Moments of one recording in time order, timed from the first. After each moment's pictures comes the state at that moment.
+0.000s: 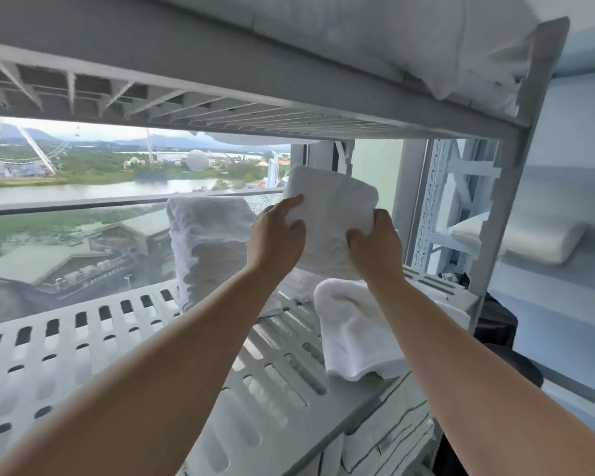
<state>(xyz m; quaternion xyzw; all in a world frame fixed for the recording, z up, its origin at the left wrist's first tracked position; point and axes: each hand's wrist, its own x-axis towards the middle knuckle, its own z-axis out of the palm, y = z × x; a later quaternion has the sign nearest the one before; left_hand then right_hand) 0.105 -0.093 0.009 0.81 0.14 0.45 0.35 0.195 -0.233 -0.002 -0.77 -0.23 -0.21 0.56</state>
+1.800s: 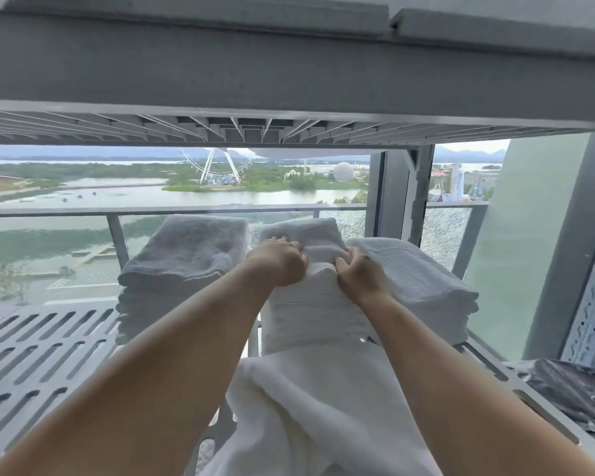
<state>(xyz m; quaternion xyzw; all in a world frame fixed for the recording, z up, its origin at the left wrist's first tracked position) 0.304 -0.034 0.014 0.90 0.43 0.10 0.02 0.450 -0.127 -0.031 -0.77 -0.47 -0.02 0.43</state>
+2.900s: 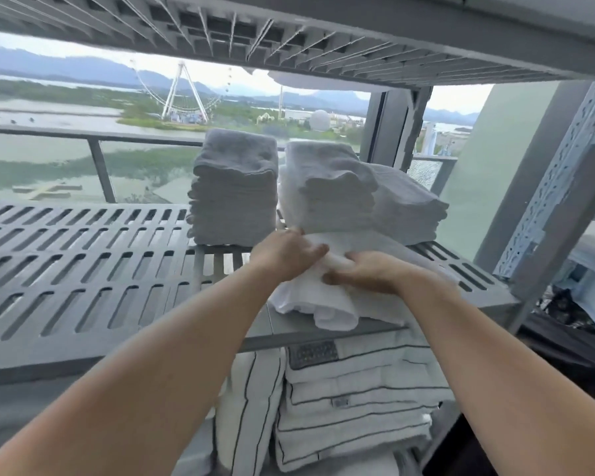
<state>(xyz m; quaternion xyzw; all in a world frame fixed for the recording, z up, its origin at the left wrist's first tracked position) 0.139 -0.190 -0.085 0.87 0.39 0.21 0.19 0.297 -0.302 -0.076 -0.83 -0.51 0.18 0.11</state>
